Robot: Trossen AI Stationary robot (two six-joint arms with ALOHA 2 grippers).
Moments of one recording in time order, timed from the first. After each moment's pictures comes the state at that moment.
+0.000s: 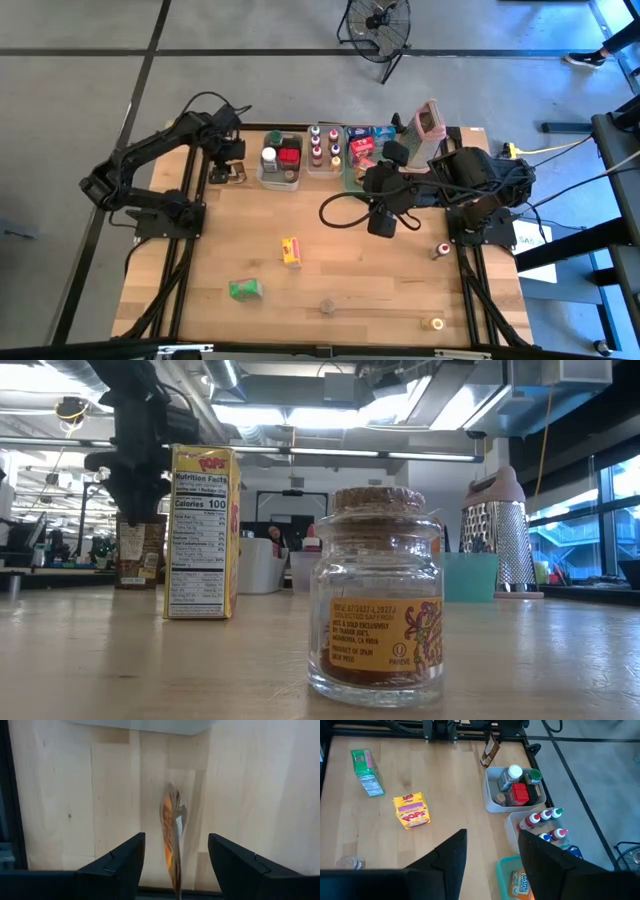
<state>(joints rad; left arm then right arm) 0.91 1.23 0.90 -1.09 0.08 0.83 0.34 1.77 2.35 -1.48 0.51 0.26</state>
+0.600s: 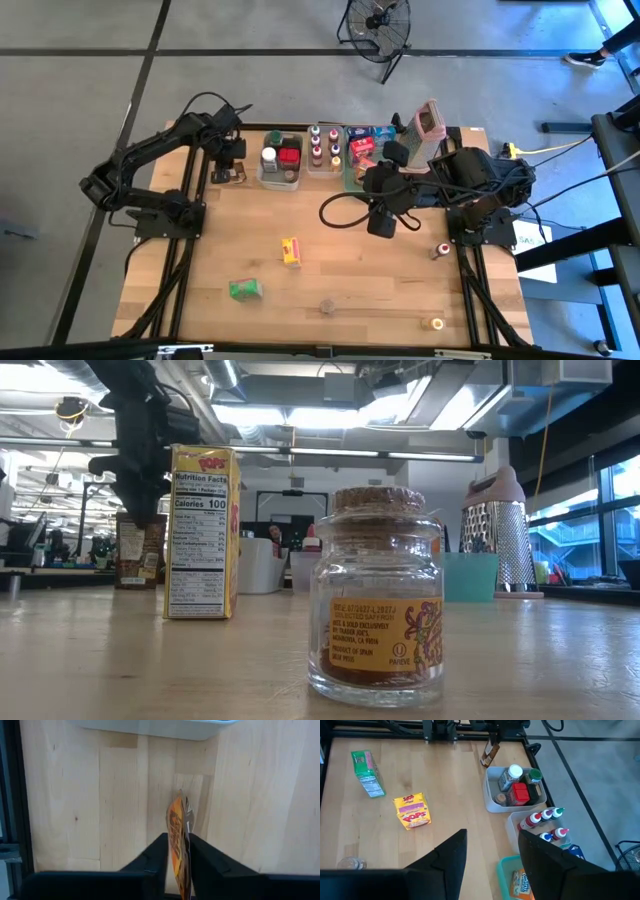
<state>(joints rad) 0.91 1.23 0.89 -1.04 0.07 0.81 0.34 1.77 2.35 -1.48 0.52 0.27</state>
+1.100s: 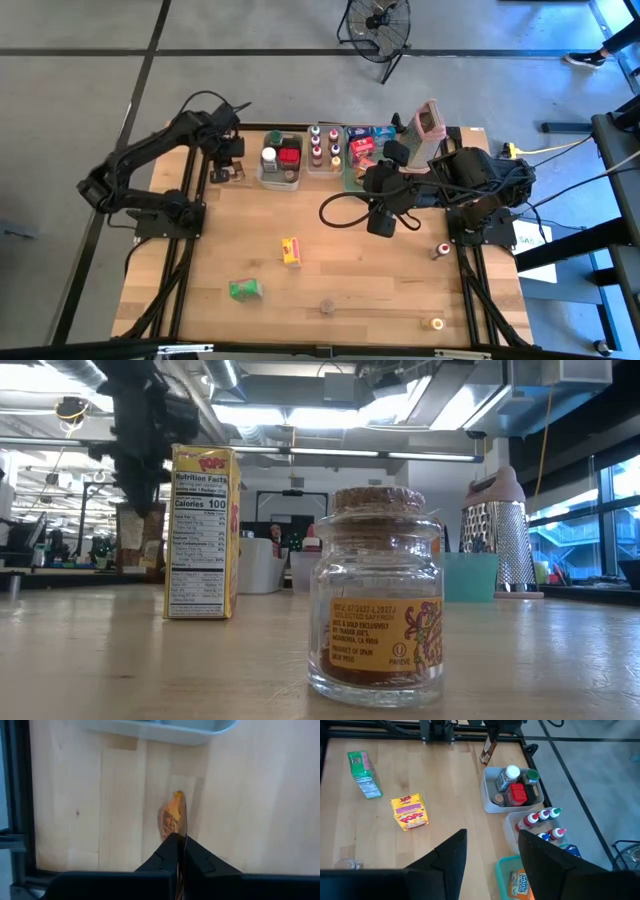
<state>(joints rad) 0.89 1.20 0.94 -1.12 0.07 0.76 0.34 1.77 2.35 -1.48 0.53 0.27</state>
